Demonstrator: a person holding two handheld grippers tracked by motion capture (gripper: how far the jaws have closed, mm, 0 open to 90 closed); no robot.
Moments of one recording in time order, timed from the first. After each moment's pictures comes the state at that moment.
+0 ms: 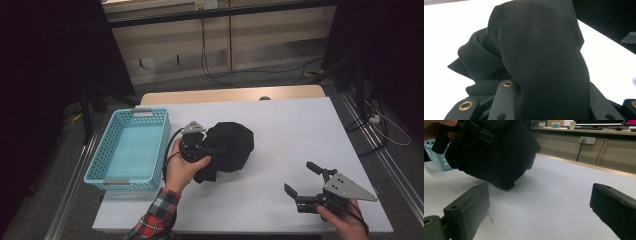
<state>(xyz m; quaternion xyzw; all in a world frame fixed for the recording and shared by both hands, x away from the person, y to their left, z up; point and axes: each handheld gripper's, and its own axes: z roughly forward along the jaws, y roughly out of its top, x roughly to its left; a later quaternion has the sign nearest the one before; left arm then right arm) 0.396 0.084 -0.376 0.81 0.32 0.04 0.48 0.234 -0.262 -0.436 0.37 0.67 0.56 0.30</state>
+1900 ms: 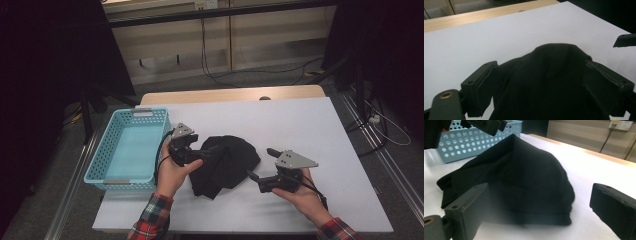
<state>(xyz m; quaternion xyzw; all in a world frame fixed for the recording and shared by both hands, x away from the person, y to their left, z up) 0.398 0.116 -0.386 0.80 0.36 0.12 0.47 0.310 -0.187 -0.439 0.34 0.74 0.53 0.24</state>
